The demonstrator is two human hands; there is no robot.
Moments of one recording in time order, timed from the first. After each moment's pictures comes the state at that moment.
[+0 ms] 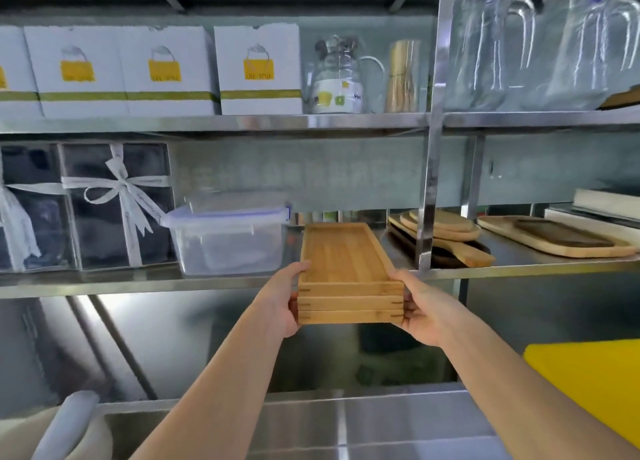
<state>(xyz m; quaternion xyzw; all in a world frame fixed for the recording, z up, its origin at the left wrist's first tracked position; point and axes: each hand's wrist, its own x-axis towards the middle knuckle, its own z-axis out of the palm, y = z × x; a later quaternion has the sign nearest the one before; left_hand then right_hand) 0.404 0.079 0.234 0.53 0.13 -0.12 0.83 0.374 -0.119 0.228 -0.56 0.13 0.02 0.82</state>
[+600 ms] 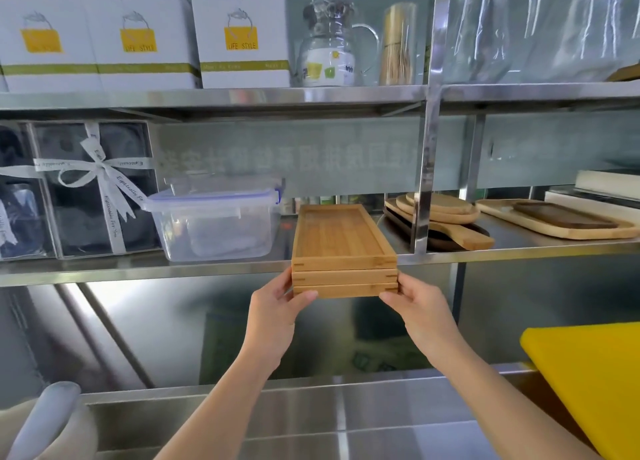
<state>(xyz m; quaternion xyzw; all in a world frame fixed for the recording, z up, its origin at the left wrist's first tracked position) 0.385 0.073 0.179 0.73 -0.09 0.15 0.66 0.367 -0.121 0.179 -0.79 -0.08 -0.19 0.58</state>
